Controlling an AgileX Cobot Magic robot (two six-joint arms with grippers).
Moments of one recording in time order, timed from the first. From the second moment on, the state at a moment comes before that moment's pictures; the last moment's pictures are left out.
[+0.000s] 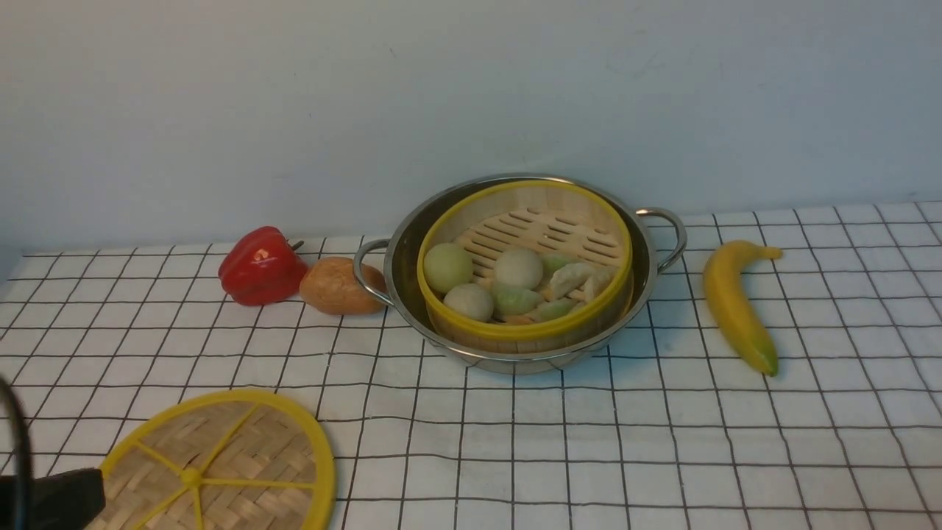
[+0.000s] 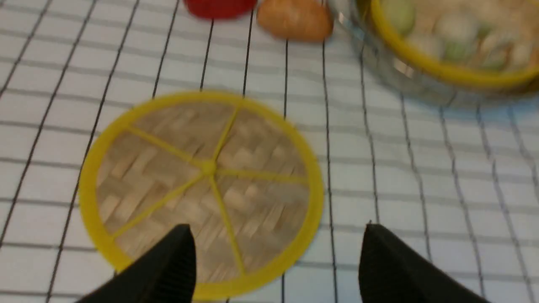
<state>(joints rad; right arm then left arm) -0.05 0.01 0.01 0.10 0.33 0.10 0.03 0.60 -0.70 -0.15 1.02 0.01</state>
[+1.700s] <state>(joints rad) -0.05 0.01 0.01 0.10 0.33 0.10 0.03 1.64 -1.11 -0.04 1.15 0.21</state>
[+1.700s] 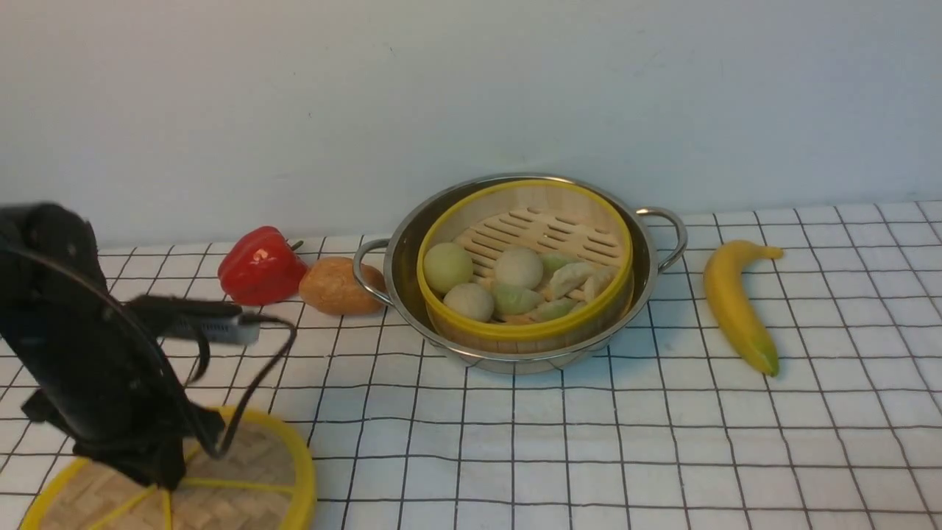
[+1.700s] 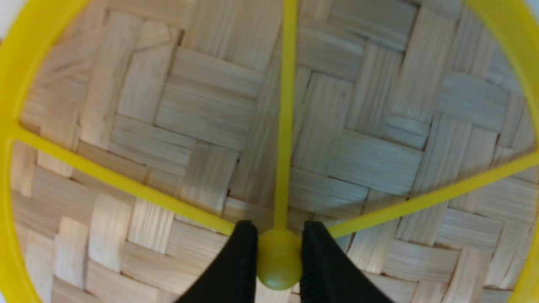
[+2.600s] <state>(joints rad) -0.05 0.01 0.01 0.10 0.33 0.10 -0.29 2.19 -2.22 -0.18 1.23 0.19</state>
